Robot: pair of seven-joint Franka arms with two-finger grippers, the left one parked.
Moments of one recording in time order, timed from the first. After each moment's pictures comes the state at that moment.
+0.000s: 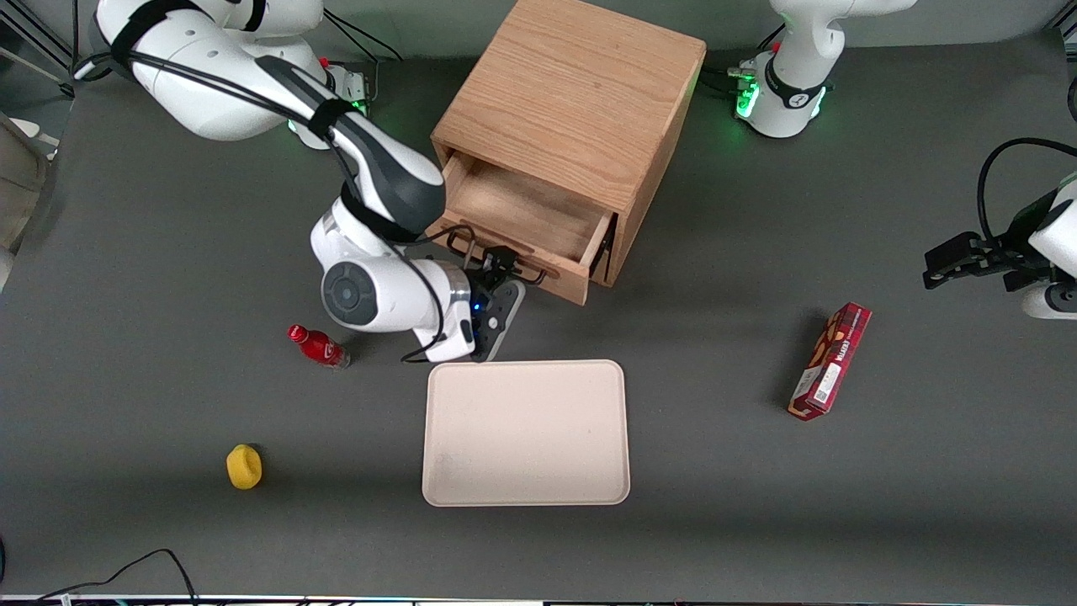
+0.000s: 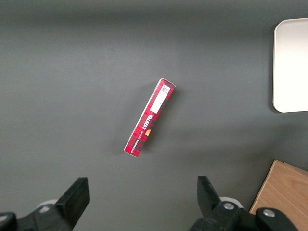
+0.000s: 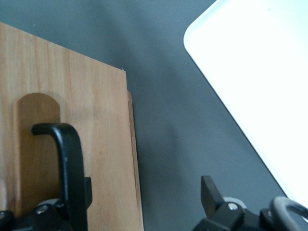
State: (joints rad) arm 0.02 0.70 0.67 -1.43 0.11 1.94 -0.40
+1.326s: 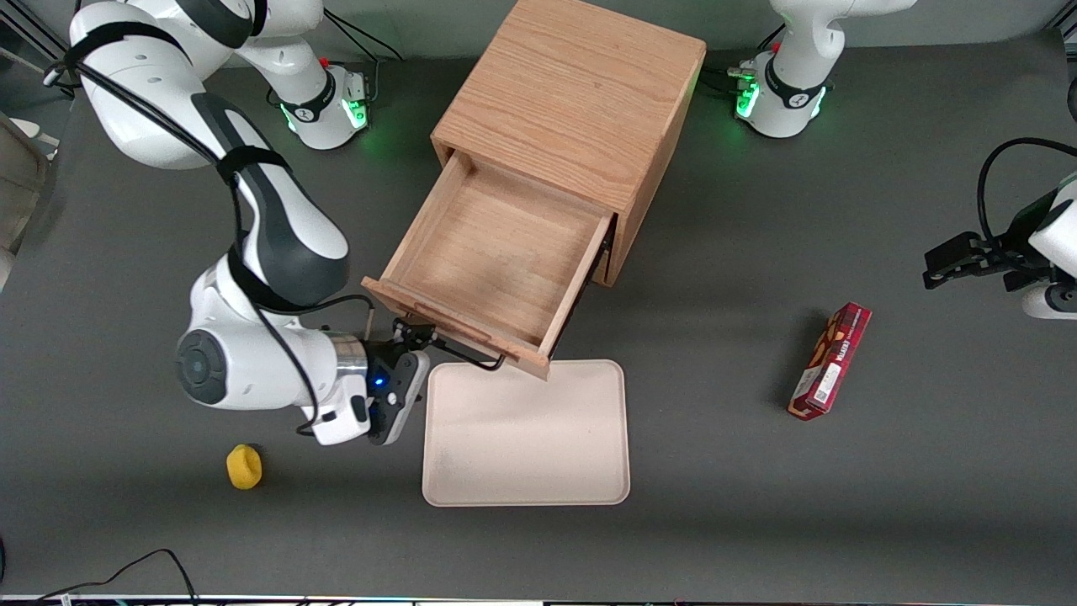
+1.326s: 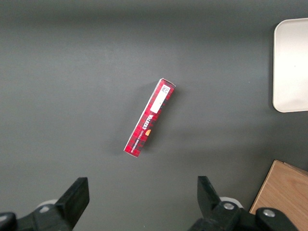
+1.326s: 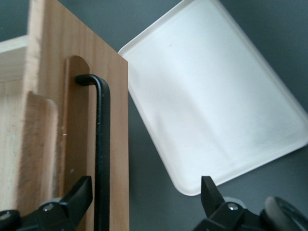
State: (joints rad) arm 0.02 0.77 0.49 -1.10 0.10 1.80 -0.66
